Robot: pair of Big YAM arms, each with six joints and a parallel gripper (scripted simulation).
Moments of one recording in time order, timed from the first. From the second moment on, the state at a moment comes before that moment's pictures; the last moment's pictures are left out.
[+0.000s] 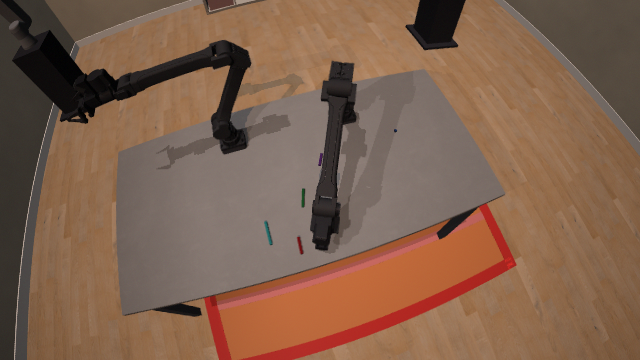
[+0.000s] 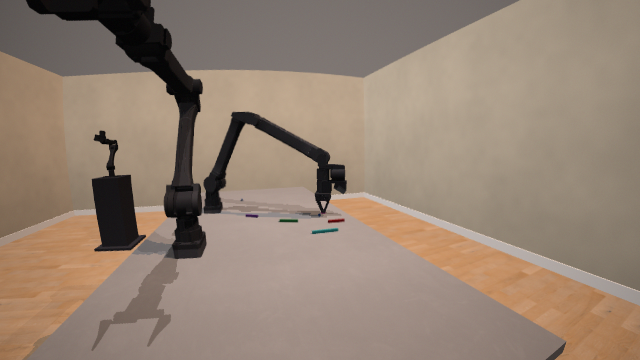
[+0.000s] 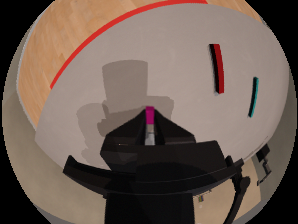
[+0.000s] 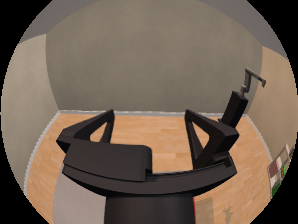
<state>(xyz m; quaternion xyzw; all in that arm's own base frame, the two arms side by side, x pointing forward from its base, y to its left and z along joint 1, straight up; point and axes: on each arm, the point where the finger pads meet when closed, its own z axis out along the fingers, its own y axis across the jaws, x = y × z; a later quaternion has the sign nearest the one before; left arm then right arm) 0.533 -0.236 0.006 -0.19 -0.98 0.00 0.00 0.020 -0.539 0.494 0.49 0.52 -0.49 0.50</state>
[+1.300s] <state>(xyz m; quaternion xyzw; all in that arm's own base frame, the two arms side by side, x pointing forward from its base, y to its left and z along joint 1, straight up) 0.532 -0.238 0.007 -0.19 -0.98 0.00 0.00 0.020 -0.539 0.494 0.49 0.52 -0.49 0.50</state>
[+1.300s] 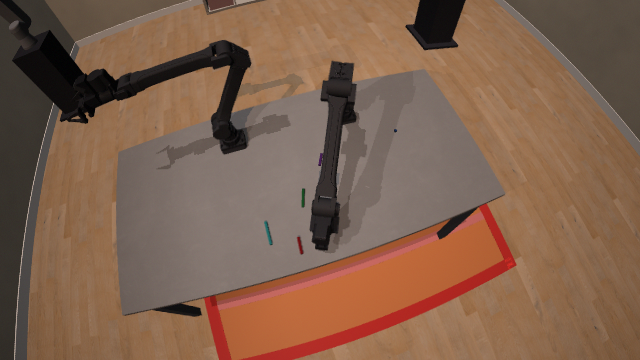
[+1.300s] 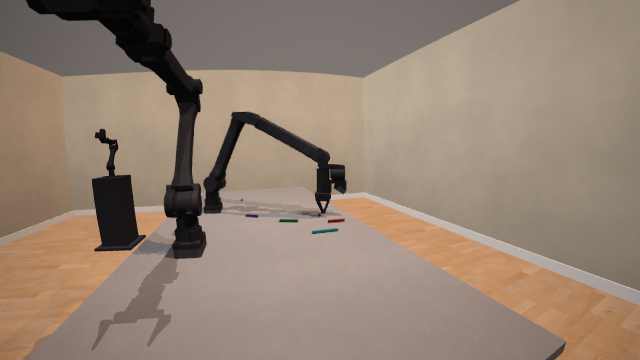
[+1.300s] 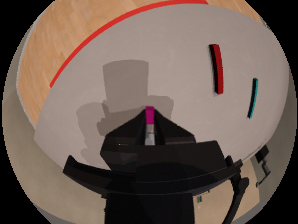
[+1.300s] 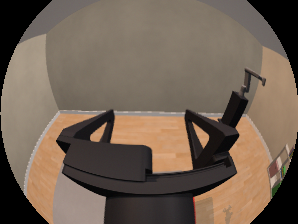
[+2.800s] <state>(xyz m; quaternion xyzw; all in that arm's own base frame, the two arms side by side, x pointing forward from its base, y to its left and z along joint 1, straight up) 0.532 -0.238 0.005 -0.19 -0.98 0.00 0.00 0.020 -0.539 0.494 0.49 0.52 -0.49 0.50</state>
